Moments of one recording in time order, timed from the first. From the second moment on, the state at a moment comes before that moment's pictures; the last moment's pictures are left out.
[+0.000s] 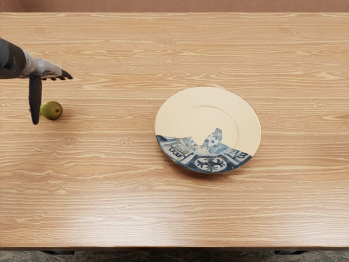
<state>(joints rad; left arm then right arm) -1.40 0.69 -0.12 -1.14 0.97 -0.61 0.61 -0.01 0.00 0.23 0.23 0.07 0.02 -0.13</state>
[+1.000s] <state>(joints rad) -1.27 0.62 -0.04 -1.07 1.24 -0.29 0.61 -0.01 0.00 0.23 0.23 0.07 0.02 -0.13</state>
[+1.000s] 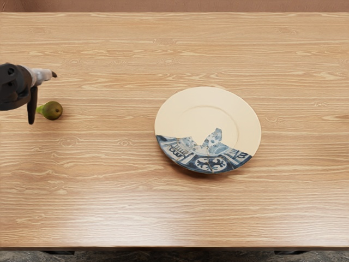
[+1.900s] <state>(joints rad) -1.23 0.71 -0.04 -1.07 1.14 -0.27 0.47 -0.01 0.00 0.23 0.23 0.07 0.02 -0.13</state>
